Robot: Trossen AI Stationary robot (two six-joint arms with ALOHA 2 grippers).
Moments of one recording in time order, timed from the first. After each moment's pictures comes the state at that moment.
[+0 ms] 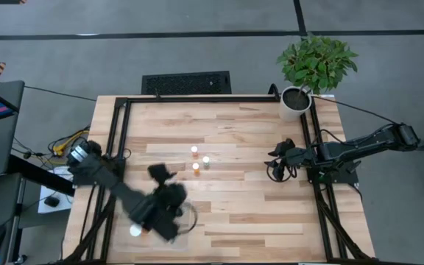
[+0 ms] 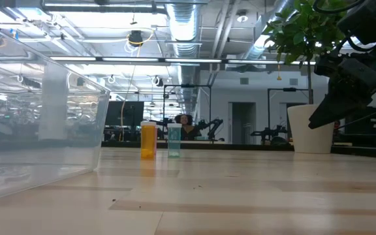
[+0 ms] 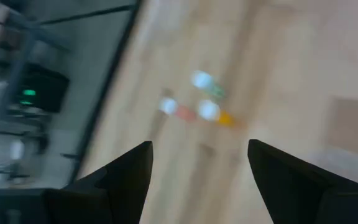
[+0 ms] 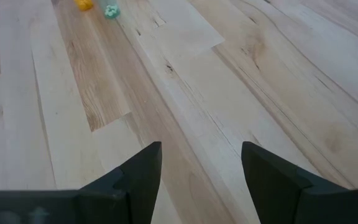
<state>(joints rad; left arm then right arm) -0.65 1.82 1.70 -1.56 -0.86 -0.93 0.12 0.74 0.24 -0.23 0.36 0.52</state>
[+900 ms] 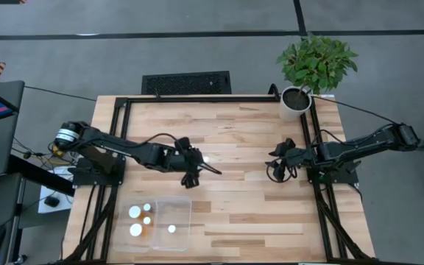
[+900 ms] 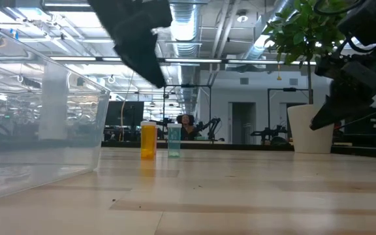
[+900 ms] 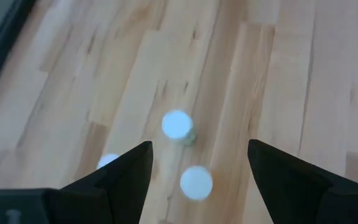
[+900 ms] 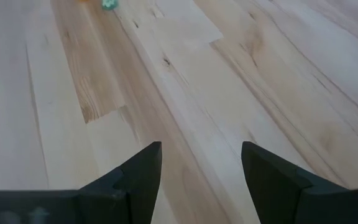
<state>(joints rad) -0.16 1.55 1.08 -0.50 -0.38 -0.25 0.12 0.74 0.24 -0.25 0.36 0.49</state>
